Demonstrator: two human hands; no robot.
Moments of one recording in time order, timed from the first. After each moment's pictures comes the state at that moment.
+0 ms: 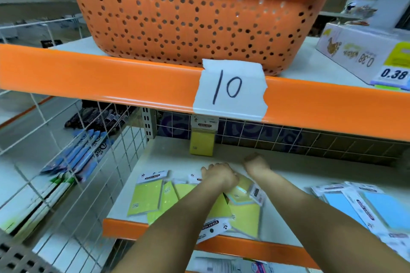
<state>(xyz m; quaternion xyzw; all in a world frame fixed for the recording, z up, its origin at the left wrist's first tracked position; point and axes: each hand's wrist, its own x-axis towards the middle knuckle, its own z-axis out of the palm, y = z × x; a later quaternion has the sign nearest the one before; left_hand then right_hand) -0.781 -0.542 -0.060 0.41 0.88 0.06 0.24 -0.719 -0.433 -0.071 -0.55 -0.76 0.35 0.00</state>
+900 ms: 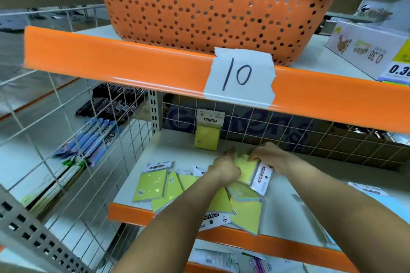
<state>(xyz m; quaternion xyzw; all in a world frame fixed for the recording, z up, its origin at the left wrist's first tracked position) -0.779 -0.556 -0.053 0.36 0.82 0.28 0.34 -0.695 -0.426 -0.024 -0.48 -0.74 0.47 0.00</state>
